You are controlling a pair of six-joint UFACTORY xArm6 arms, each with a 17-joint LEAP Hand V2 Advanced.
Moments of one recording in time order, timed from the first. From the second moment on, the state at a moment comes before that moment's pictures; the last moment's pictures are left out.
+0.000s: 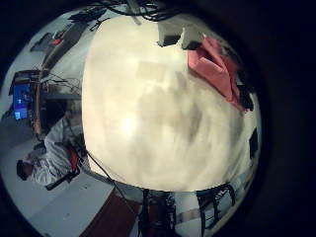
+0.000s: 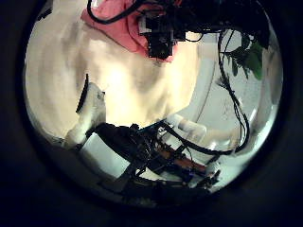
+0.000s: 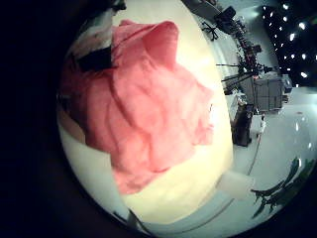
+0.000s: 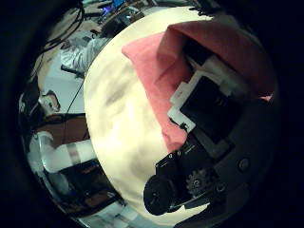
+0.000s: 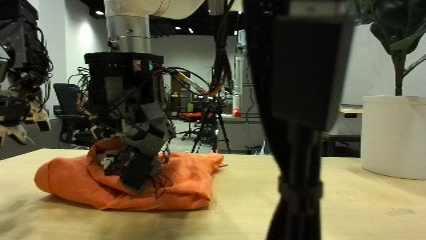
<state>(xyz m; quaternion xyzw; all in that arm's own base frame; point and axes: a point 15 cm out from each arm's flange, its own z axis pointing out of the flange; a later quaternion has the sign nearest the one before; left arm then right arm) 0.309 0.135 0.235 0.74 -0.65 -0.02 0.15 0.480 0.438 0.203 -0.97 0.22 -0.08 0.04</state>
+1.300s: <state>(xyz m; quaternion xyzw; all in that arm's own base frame) 0.304 0.016 0.298 0.67 -0.72 -0.07 0.13 0.408 0.120 0.479 -0.87 0.49 -0.03 0.04</state>
